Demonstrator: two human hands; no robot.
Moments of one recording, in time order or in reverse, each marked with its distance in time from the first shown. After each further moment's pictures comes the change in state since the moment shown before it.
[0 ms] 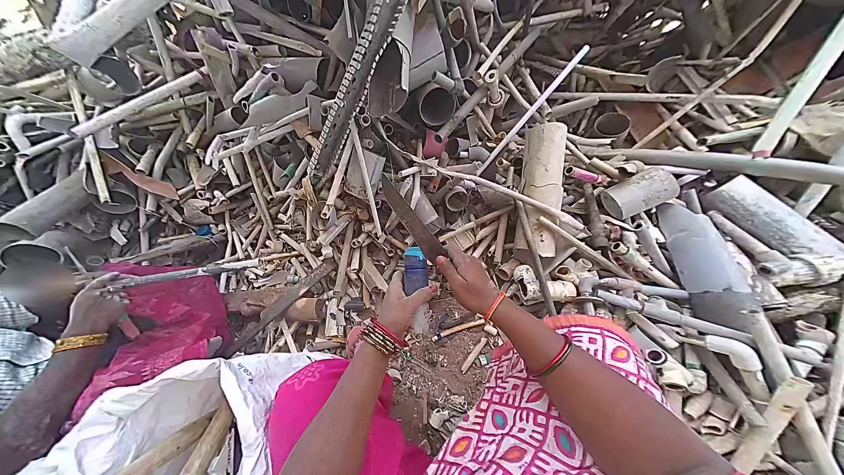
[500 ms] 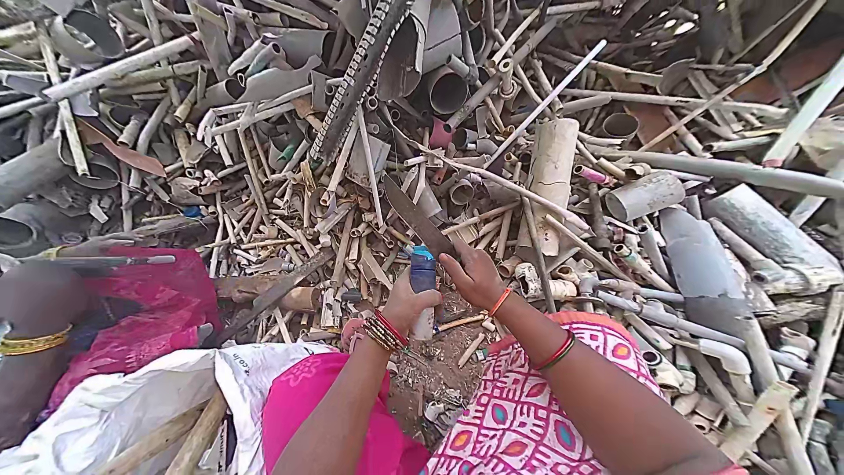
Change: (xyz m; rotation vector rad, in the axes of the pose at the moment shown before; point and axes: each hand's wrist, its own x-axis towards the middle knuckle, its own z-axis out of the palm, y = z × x) left_hand -0.015 0.008 -0.016 -0.055 -0.051 -0.064; right_hand 0.010 0.009 0.022 -0.138 0.107 -0.222
